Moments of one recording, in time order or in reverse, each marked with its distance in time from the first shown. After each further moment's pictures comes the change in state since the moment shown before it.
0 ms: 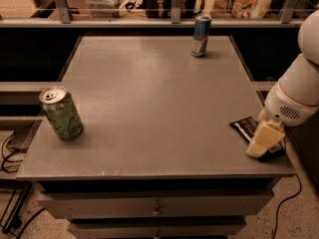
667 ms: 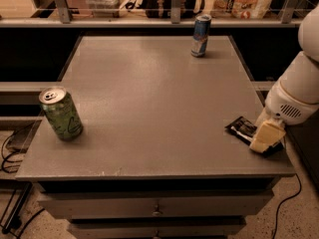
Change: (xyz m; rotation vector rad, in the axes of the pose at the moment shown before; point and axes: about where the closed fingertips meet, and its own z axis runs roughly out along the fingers) arm -0.002 0.000 -0.006 0.001 0.002 -0.002
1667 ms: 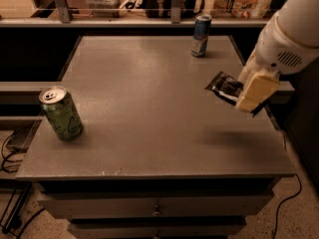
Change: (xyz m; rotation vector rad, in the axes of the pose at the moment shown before) arm -0.085 0.005 -0.109 0.174 -0.127 -0.222
